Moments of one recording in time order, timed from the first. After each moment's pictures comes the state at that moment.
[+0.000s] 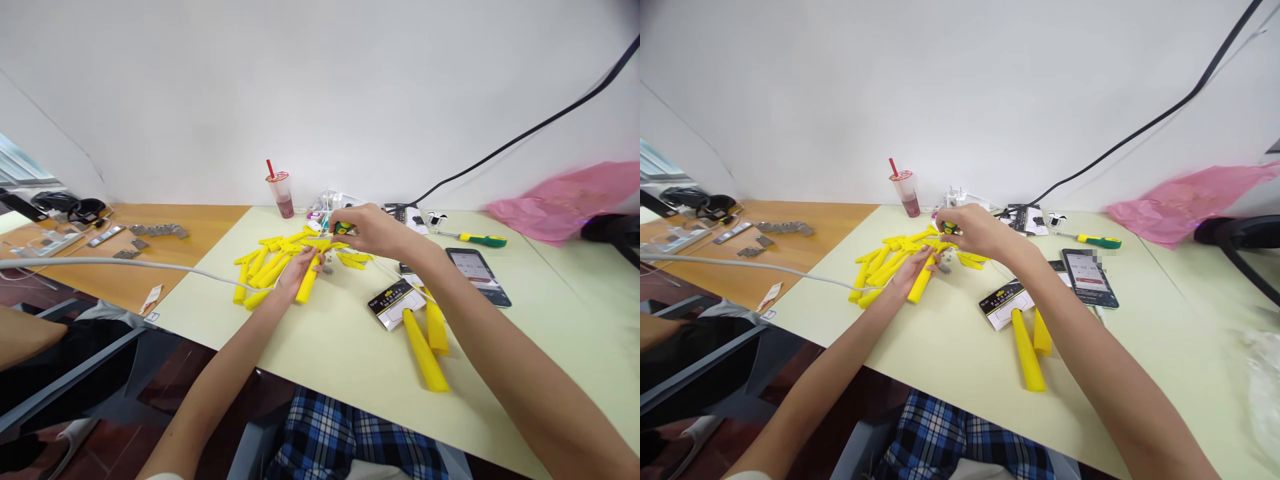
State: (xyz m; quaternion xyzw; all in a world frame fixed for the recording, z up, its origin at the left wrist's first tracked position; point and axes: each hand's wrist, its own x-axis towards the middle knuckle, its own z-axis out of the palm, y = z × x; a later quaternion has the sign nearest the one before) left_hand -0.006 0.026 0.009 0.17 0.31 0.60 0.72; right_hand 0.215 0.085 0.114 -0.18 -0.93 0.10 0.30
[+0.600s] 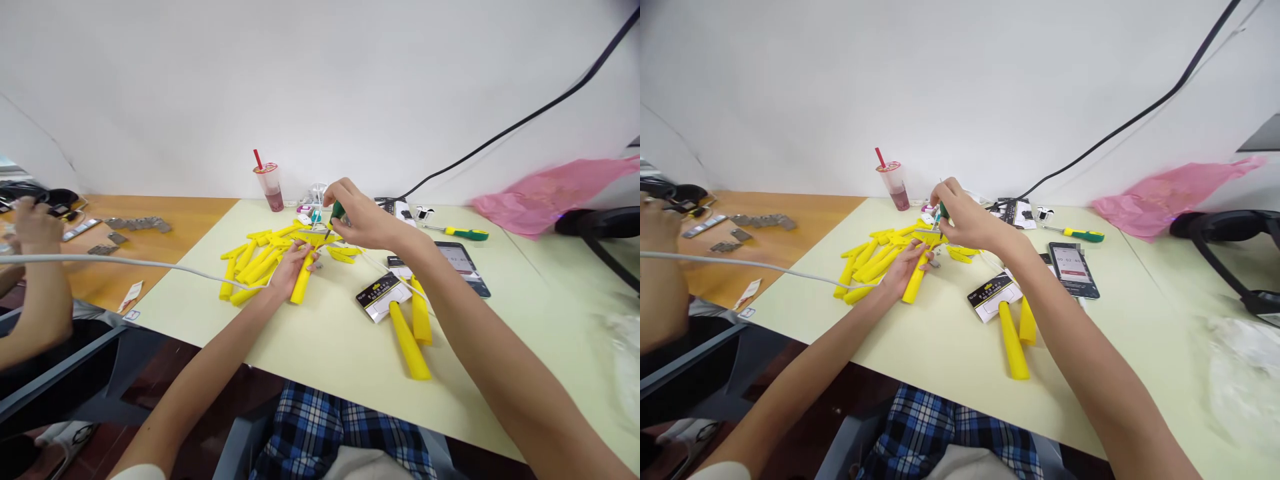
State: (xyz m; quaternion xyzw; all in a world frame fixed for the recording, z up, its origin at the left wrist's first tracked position) left_hand 0.008 0.021 0.000 0.24 0.32 0.62 0.68; right_hand 0.220 0.091 0.109 -0.18 -0.91 0.10 0.36
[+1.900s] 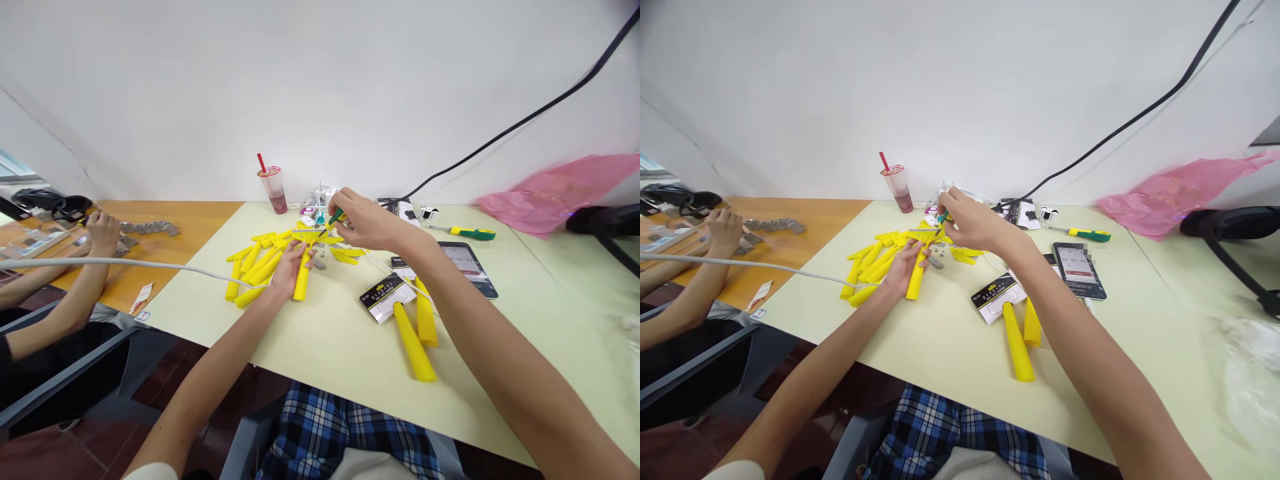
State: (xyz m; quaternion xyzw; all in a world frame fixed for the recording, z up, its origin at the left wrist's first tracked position) left_hand 0.001 0.020 0.004 0.23 0.31 0.66 0.64; right_hand 0.220 0.089 0.110 -0.24 -0.92 0.07 0.29
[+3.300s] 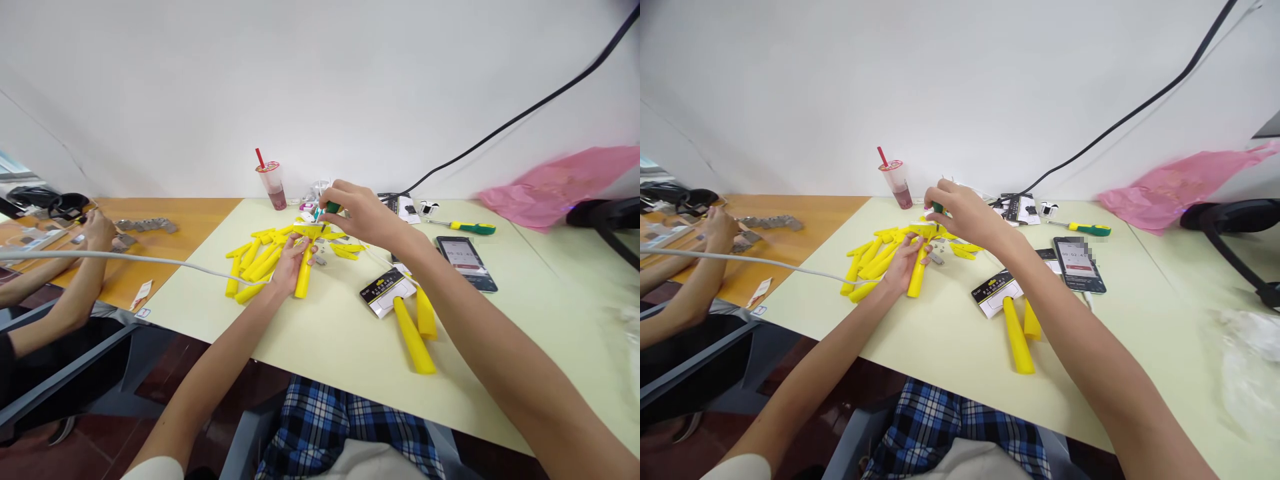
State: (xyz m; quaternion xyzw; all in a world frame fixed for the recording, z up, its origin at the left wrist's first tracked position) left_hand 0.005 0.017 0.006 0.29 0.31 0.66 0.63; right_hand 0.212 0.083 0.112 -0.19 -0.91 0.08 0.36
